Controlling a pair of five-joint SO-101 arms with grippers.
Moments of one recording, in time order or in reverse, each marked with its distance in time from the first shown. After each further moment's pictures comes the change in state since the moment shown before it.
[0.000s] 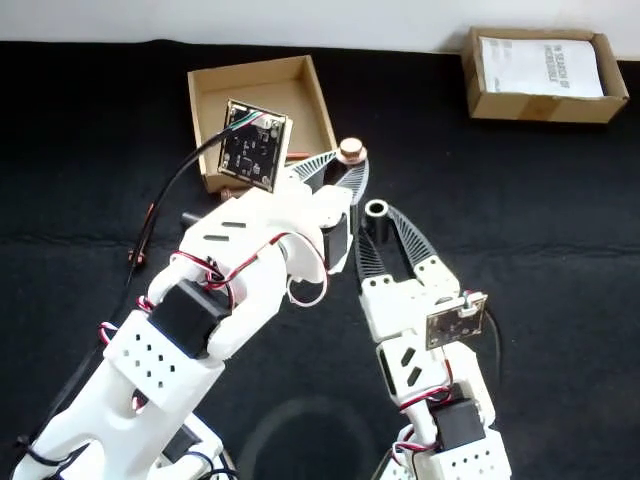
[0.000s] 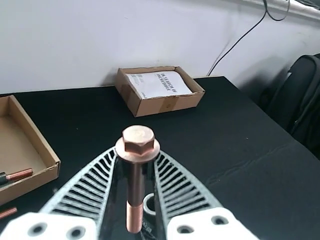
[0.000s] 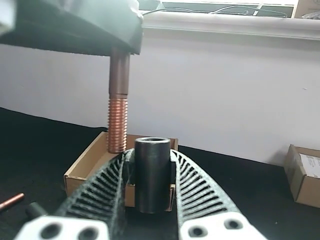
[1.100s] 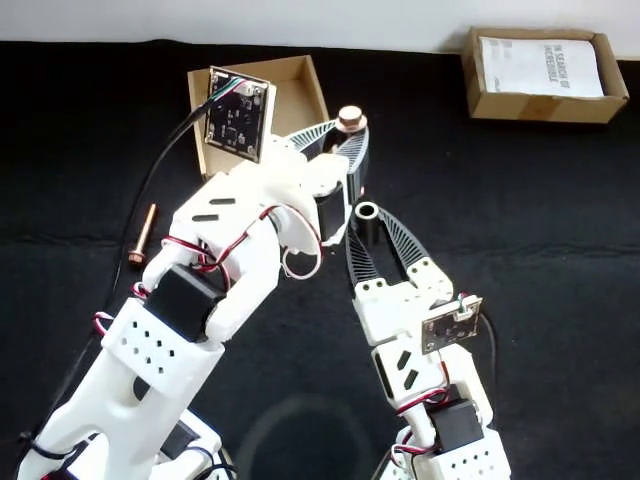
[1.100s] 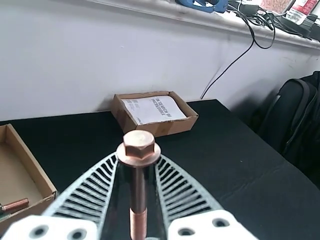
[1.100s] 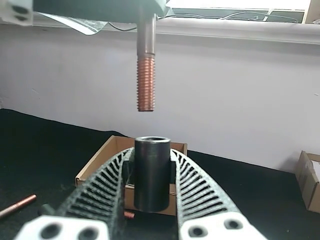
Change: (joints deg) left arm -4.0 2.4 -4.9 -8.2 -2.9; right arm -1.8 -0.1 0.0 -0.1 0.0
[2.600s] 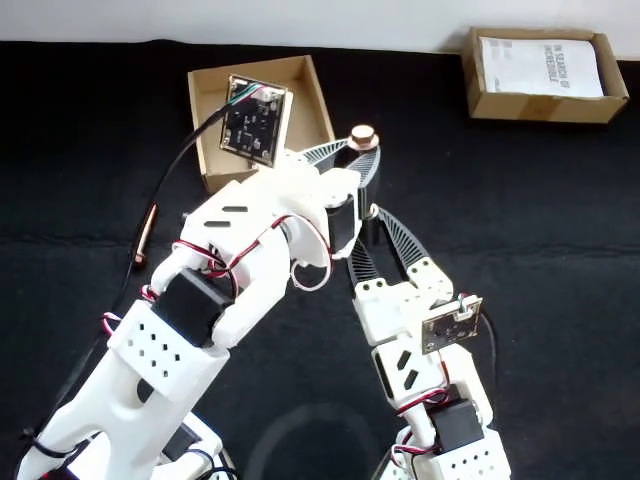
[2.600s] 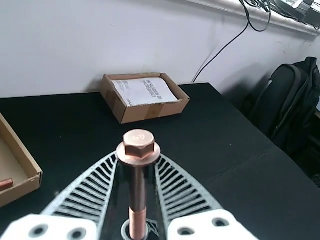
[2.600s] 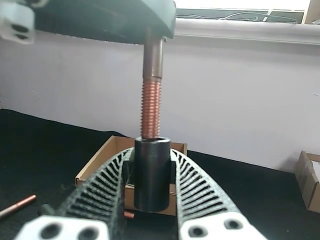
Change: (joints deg) left arm 2.5 0.3 0.5 2.8 2.2; right arm 0.0 0.0 0.0 0.0 0.0
